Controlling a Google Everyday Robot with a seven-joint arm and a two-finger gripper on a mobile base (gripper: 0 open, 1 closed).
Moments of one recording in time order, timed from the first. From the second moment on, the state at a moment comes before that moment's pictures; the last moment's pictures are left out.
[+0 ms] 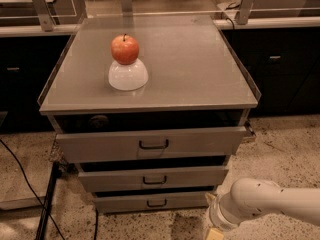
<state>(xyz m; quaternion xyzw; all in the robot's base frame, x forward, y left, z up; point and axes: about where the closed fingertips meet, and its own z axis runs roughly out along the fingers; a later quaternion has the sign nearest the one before) 0.375 -0.167 0.454 -0.57 0.80 0.14 0.14</state>
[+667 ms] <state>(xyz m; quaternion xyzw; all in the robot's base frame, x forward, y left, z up) 0.376 -0.177 0.368 -0.55 0.79 0.17 0.21</state>
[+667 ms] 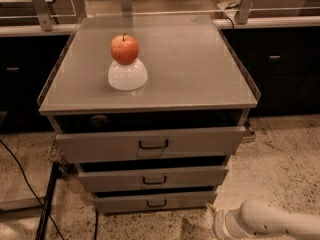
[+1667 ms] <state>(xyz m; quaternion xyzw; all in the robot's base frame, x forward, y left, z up) 0.367 -0.163 0.291 -0.54 0.78 0.22 0.25</state>
